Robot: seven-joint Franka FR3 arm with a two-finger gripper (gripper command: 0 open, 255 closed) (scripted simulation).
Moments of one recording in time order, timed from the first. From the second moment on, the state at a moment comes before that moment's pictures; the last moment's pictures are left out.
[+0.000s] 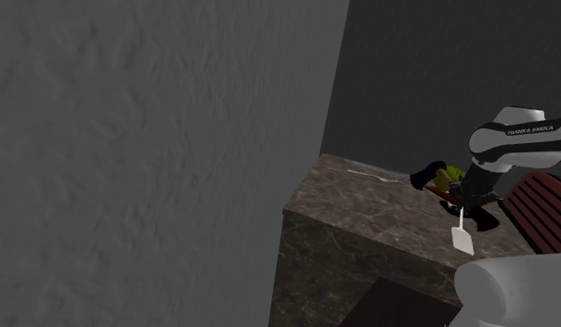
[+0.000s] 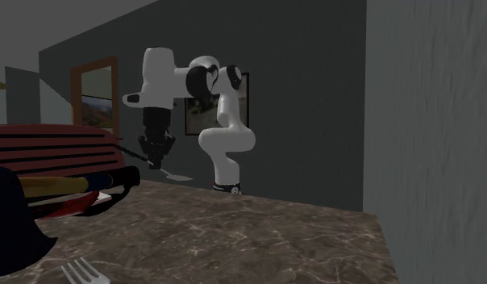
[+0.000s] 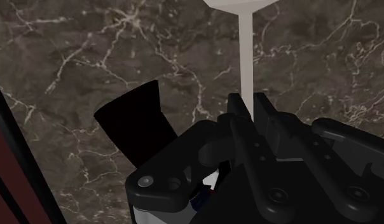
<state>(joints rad) -0.66 -0.63 -0.49 -2.62 -0.33 2.10 0.25</state>
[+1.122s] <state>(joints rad) -0.65 -0.50 -0.56 -2.74 -0.36 2.35 0.25</state>
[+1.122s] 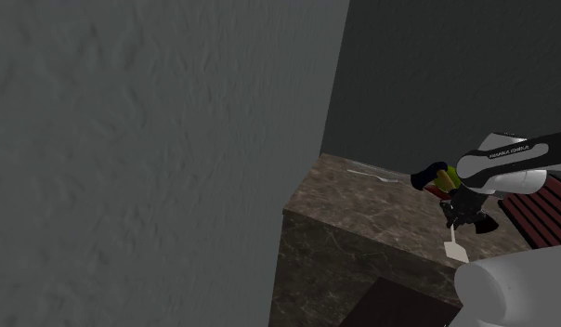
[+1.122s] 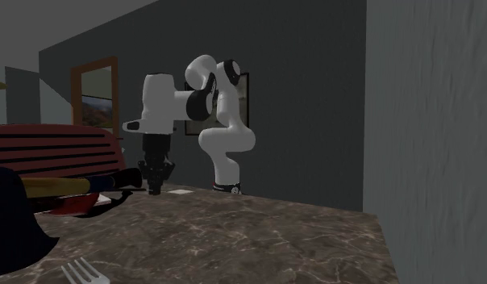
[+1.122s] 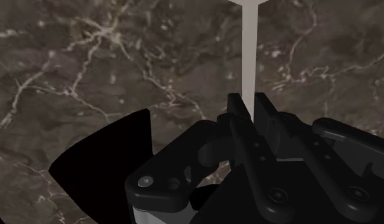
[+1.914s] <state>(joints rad) -0.66 -0.53 -0.55 -2.73 -0.36 2.30 0.25</state>
